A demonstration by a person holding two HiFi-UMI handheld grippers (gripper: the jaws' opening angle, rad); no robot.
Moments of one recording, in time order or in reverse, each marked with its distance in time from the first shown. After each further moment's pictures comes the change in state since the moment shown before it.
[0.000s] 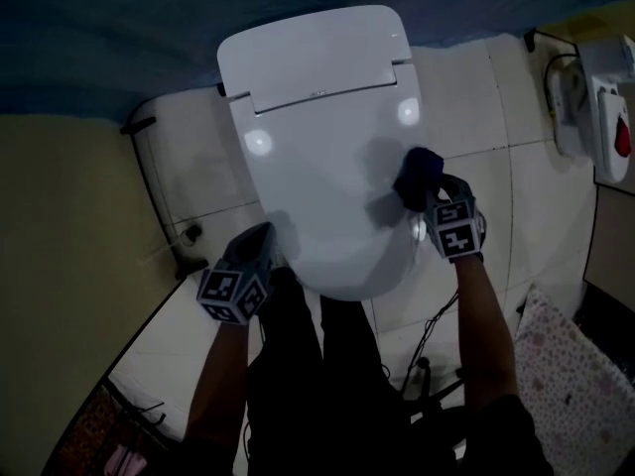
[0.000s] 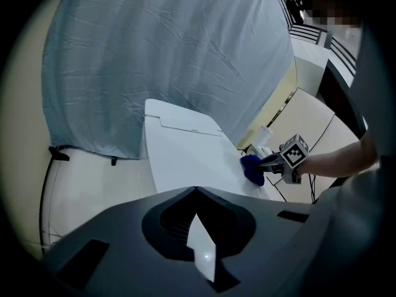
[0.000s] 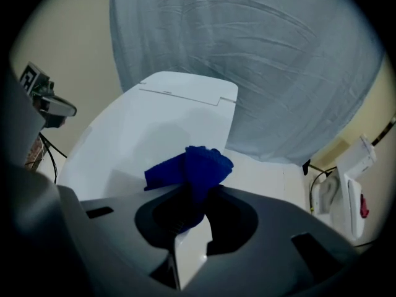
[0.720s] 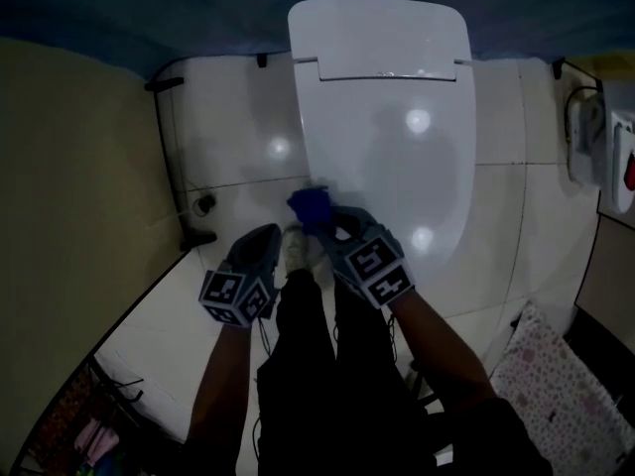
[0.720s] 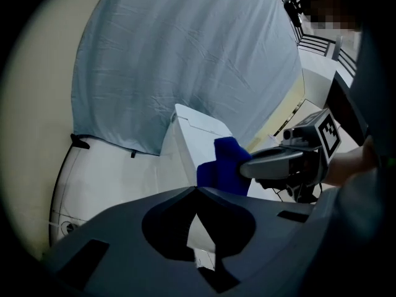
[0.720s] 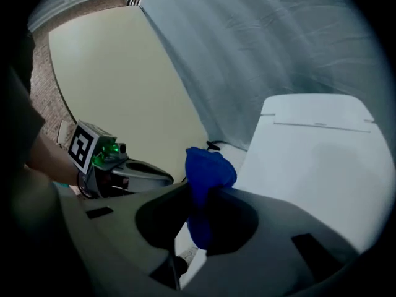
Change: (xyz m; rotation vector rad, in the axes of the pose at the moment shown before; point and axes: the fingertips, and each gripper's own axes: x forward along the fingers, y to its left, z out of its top) left arm -0.087 0.056 -0.037 -0.101 -0.051 0.060; right arm -0.077 0.350 0.115 -0.038 -0.245 0.693
